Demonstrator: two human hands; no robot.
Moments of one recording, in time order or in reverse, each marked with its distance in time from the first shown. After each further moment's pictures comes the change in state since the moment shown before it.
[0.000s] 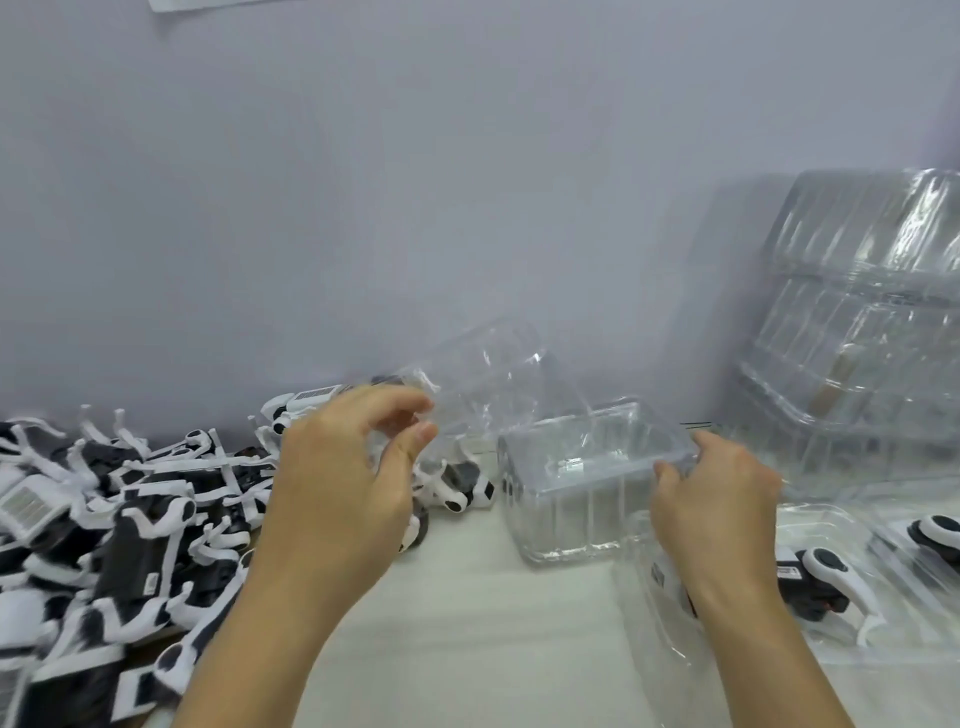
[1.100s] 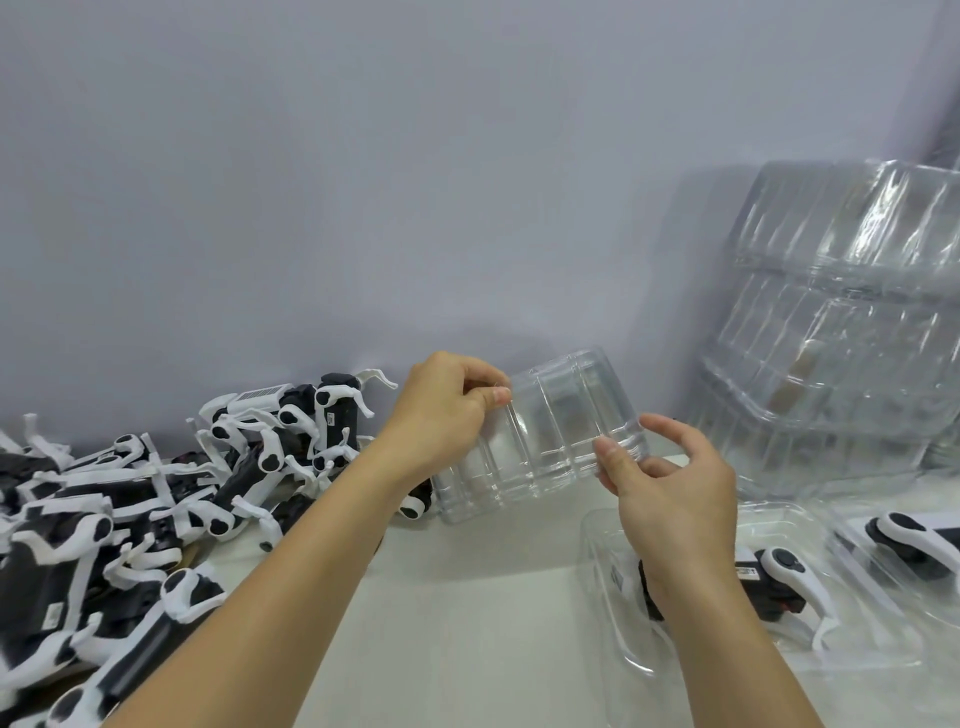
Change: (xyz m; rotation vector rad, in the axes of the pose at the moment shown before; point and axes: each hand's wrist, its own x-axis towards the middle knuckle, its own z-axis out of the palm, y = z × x) left_hand 0.072 -0.008 0.110 -0.184 -0.410 -0.262; right_hand 0.004 0.005 0.008 0.647 -0.050 0.196
